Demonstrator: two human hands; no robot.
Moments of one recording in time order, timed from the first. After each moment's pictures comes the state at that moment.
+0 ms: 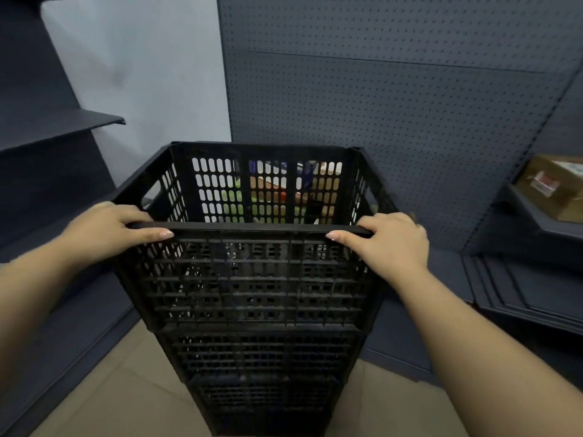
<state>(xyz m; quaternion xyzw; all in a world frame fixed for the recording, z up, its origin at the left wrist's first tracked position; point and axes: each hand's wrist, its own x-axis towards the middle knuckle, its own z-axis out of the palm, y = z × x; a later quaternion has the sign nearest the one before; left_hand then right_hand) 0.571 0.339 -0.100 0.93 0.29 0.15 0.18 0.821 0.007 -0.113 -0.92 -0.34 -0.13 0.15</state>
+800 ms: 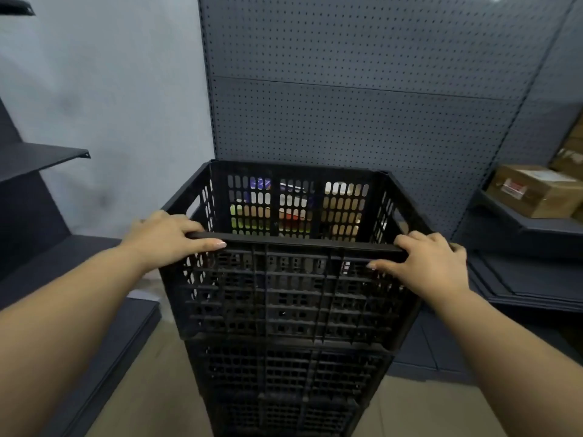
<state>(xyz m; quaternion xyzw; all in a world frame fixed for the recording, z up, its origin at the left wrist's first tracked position) 0.620 0.503 -0.099 0.98 0.18 0.07 0.09 0.762 0.118 -0.110 -0.98 -0.16 -0.12 0.05</state>
